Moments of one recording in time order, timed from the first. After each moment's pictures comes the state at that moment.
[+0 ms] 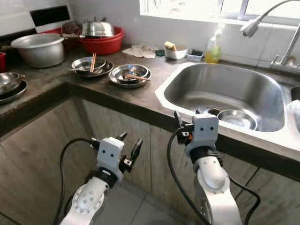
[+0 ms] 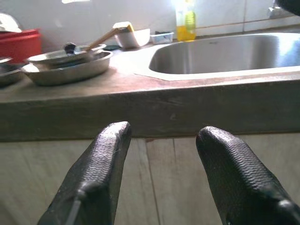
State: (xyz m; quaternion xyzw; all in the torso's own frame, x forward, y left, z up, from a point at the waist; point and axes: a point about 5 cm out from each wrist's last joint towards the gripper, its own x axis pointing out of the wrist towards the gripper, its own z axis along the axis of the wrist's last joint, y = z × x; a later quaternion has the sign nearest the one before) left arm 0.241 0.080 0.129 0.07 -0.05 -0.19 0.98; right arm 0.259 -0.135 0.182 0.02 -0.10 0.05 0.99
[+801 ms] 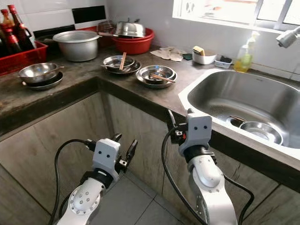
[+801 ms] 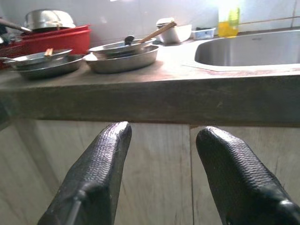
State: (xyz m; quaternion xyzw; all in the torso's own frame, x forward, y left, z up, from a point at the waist) left arm 0.241 0.086 0.128 0.08 -0.05 -0.18 0.98; right arm 0.262 -0.131 0.187 0.02 -0.11 0.07 0.99
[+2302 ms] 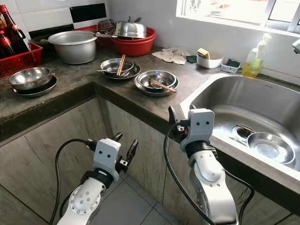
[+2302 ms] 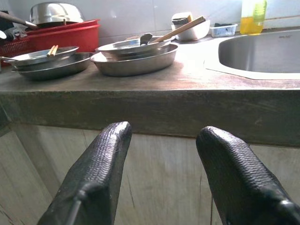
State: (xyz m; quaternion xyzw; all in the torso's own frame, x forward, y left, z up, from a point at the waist) left arm 0.241 0.085 0.128 0.08 -0.05 -0.18 0.98; right arm 0.269 -0.132 0.190 0.03 -0.11 0.07 0.99
